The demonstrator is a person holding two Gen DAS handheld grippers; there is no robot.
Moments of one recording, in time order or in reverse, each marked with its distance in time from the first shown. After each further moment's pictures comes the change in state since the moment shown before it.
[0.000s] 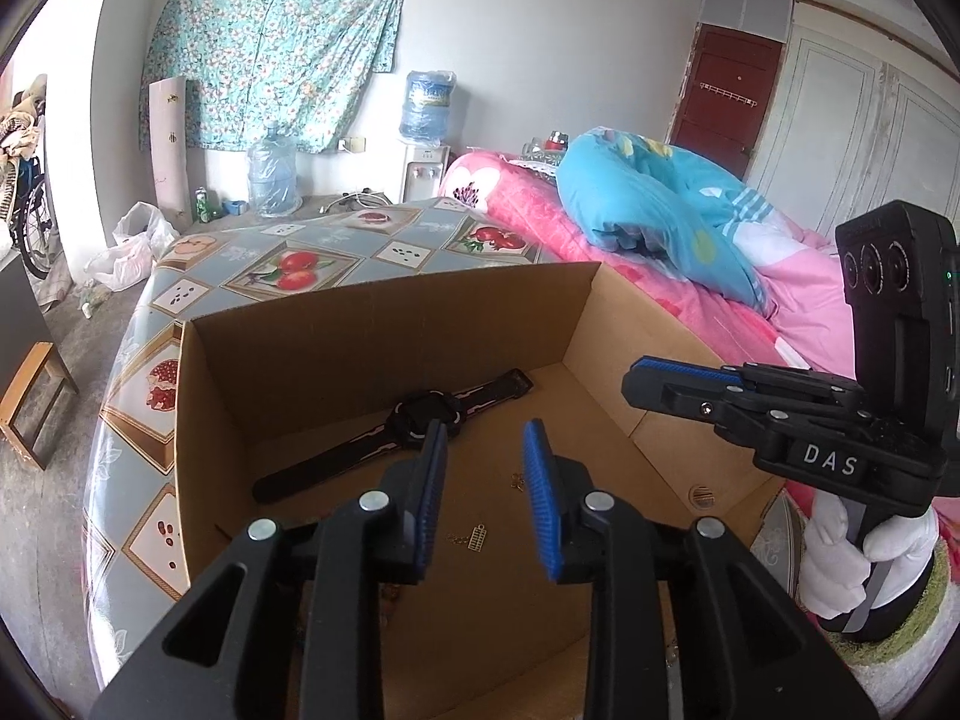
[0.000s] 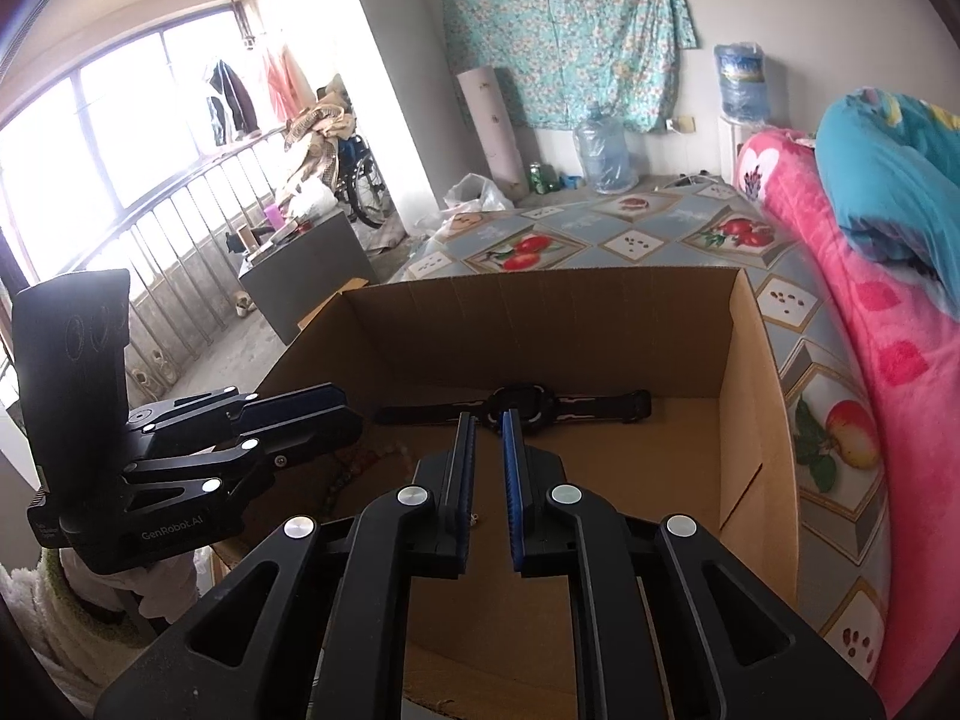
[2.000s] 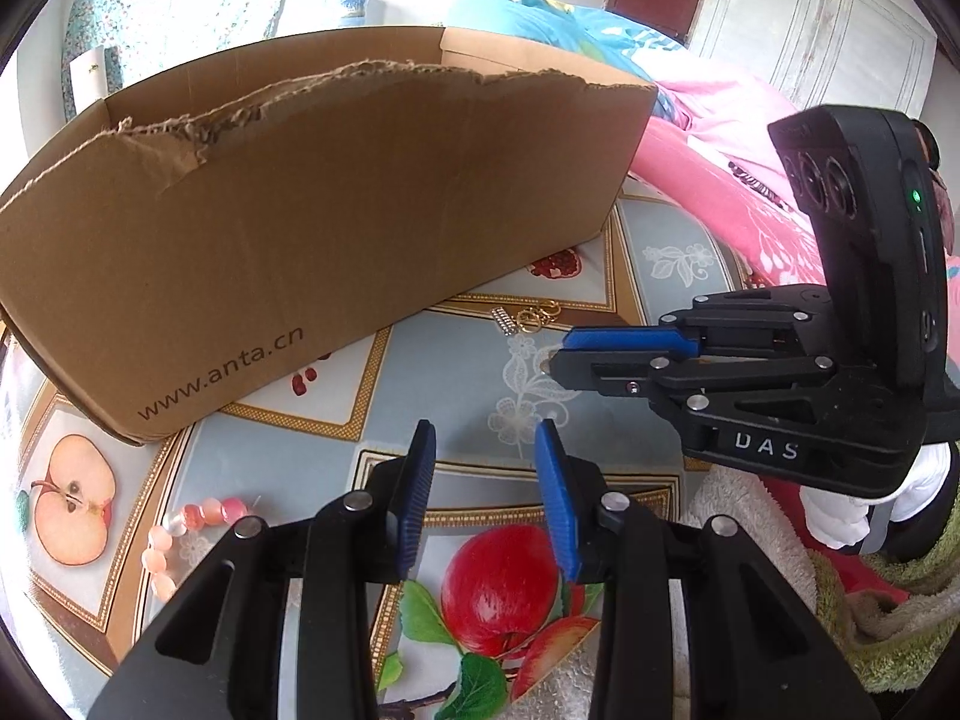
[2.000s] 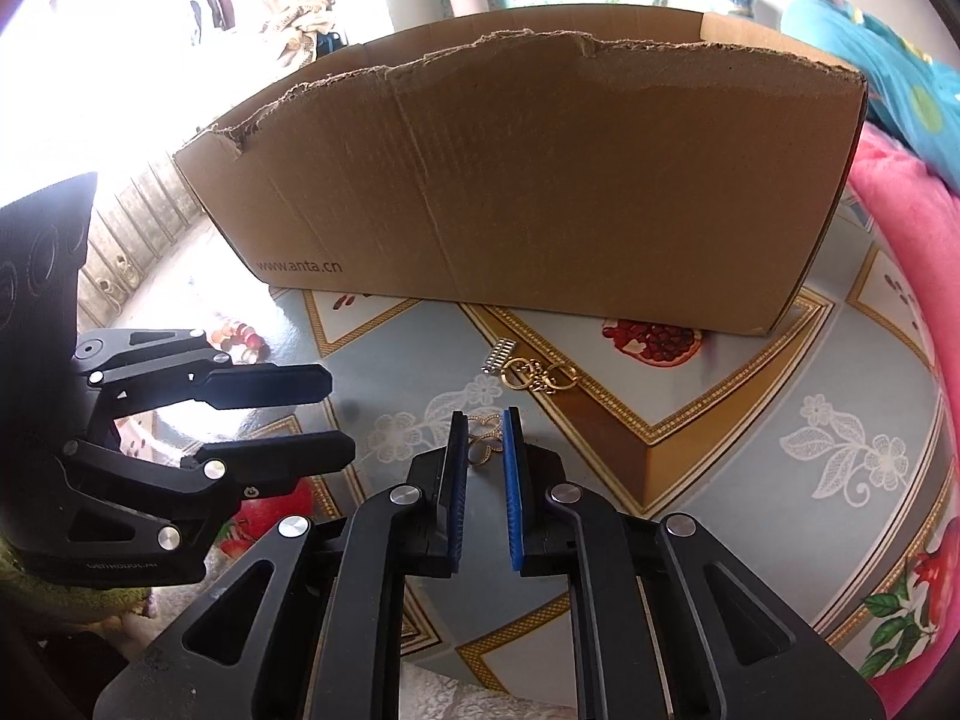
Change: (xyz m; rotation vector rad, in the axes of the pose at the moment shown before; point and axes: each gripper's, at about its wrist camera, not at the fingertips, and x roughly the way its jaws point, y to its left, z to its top) left arm -0.013 -0.072 -0.155 0.146 0.238 -0.108; right arm 0.007 0.002 -0.141 -0.026 0.232 -0.092
